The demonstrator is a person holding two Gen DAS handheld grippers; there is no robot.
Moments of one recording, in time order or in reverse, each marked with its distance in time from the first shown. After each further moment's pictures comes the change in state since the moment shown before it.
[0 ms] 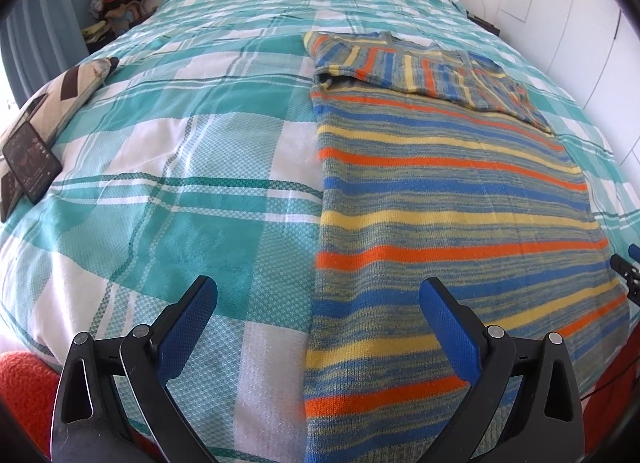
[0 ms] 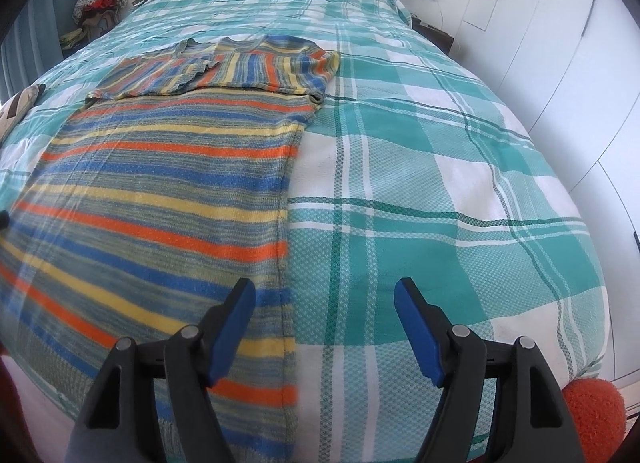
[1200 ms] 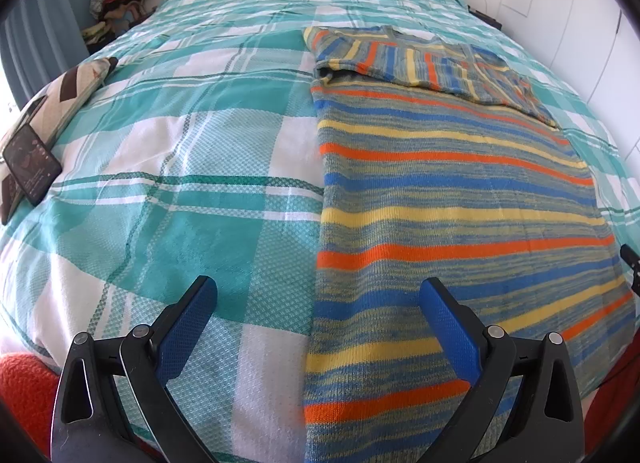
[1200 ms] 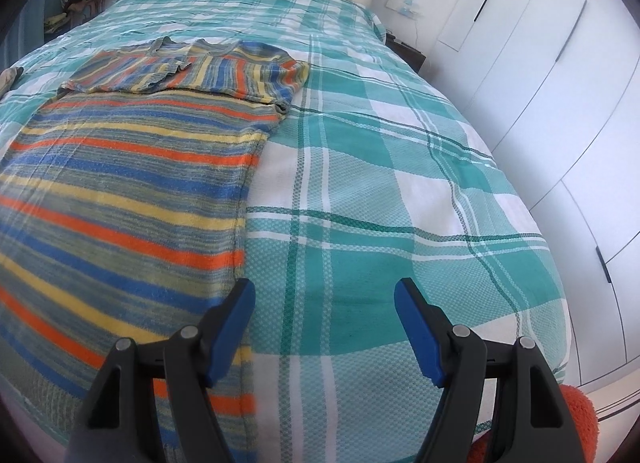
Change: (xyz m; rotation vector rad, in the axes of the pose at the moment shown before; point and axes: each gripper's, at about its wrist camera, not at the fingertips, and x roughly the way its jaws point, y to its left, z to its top) left arm 0.006 -0.003 0.000 0.013 0.013 0.020; right arm -0.001 0.001 0.002 -0.035 -0.036 -0.153
